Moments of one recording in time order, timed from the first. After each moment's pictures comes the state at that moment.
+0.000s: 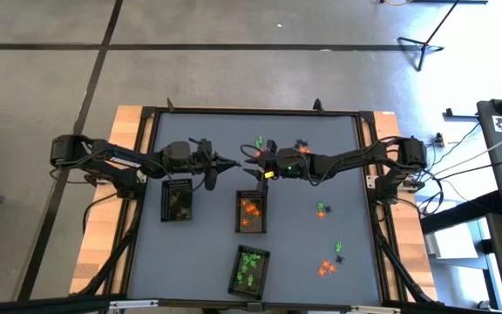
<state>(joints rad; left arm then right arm) 0.21 1.31 0.37 0.80 0.05 -0.42 -0.07 1.73 0.91 0.48 0.12 0.00</state>
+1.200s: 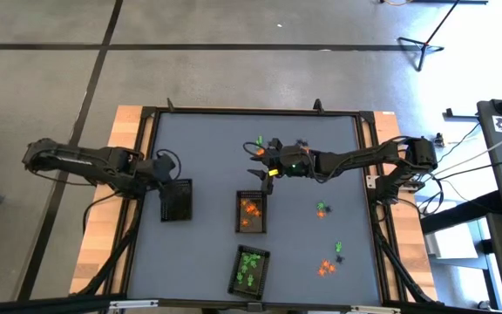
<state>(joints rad) -0.08 0.71 0.59 -0.99 -0.12 -0.91 -0.07 1.64 0.91 0.35 0.12 0.03</state>
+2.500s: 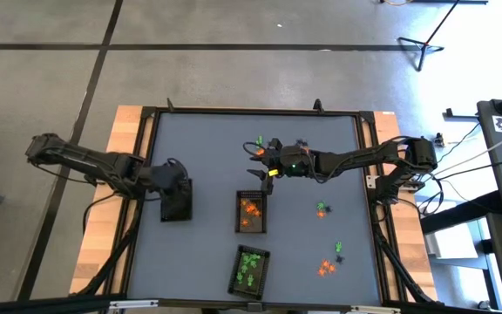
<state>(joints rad) -0.19 0.75 0.53 -0.68 -0.14 -0.71 -0.07 1.64 0.91 0.35 0.12 0.02</state>
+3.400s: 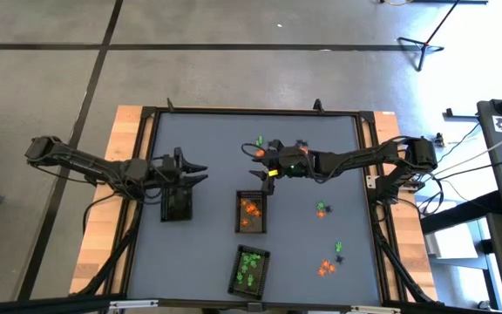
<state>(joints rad) -0.19 0.67 0.21 0.47 -0.40 -0.15 -0.07 1.64 0.91 0.29 0.13 0.05</state>
